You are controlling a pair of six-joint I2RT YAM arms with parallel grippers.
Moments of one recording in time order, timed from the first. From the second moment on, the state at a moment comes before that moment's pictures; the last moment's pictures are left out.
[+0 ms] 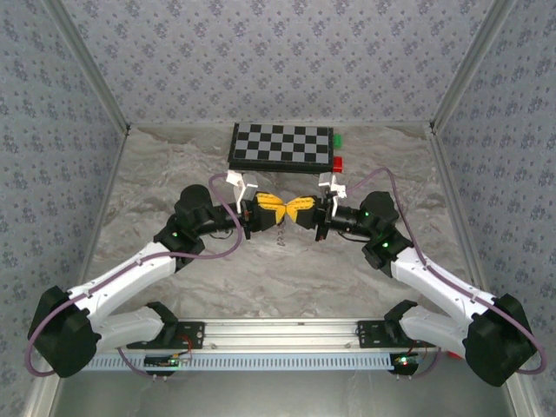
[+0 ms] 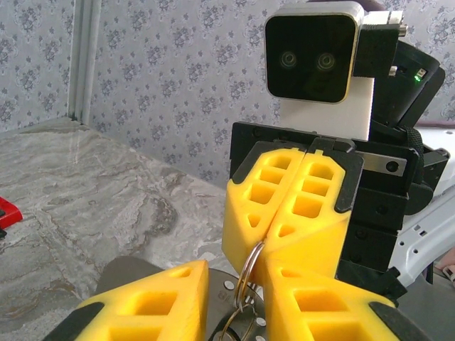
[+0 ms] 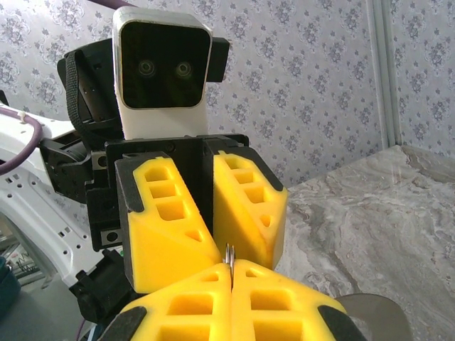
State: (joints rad) left arm -0.71 1.10 0.73 0.37 0.63 -0.34; right arm 0.59 1.04 0.61 0.55 -0.74 0.35
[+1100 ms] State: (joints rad) left arm -0.70 1.11 0.73 0.32 0.67 -0.30; right arm 0.57 1.00 0.61 0.45 -0.72 0.31
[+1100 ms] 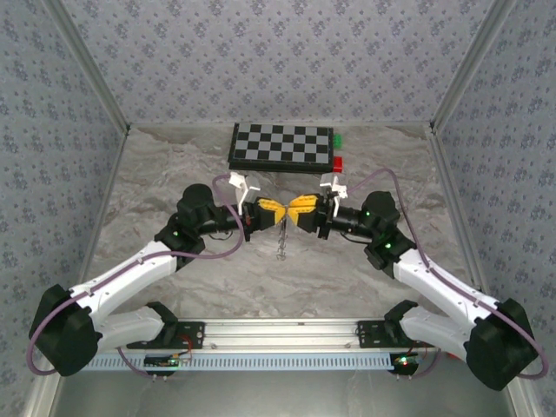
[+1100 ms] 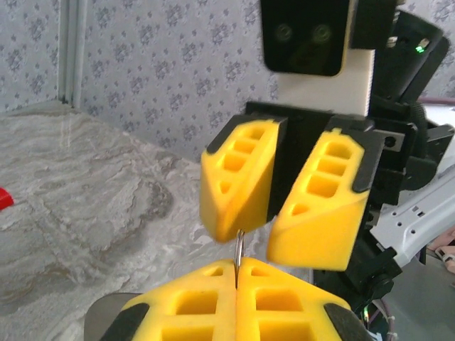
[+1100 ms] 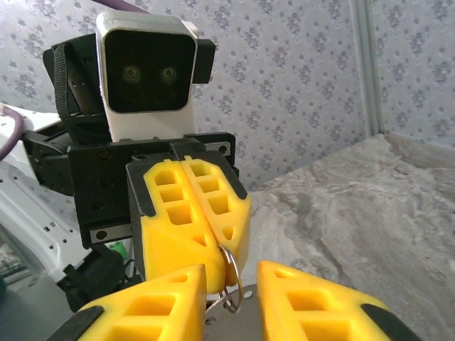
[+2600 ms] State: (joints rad) left arm -0.71 1.11 0.78 -0.06 0.67 0.01; right arm 0.70 1.28 1.22 -0.78 -0.51 -0.27
